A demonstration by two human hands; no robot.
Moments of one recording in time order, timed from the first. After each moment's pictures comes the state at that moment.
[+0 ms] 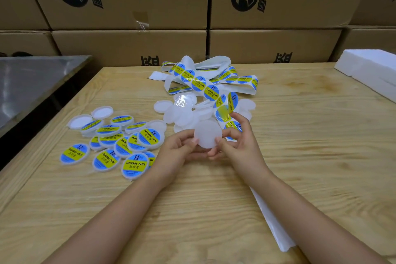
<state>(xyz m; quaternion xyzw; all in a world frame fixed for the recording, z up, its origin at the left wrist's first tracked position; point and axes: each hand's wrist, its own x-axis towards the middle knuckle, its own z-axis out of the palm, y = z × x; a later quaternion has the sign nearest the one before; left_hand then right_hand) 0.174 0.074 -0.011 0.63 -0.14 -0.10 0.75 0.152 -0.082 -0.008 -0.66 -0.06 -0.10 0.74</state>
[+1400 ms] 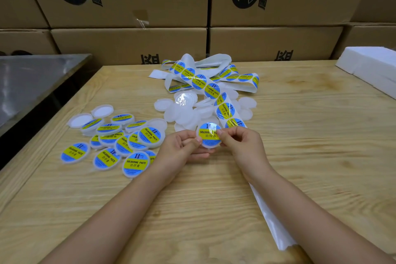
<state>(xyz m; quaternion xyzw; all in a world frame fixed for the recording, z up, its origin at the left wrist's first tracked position) 0.172 0.071 -0.006 0.61 -0.10 -0.13 0.77 0.161 -0.085 -0.011 -0.73 0.04 -0.14 0.66</state>
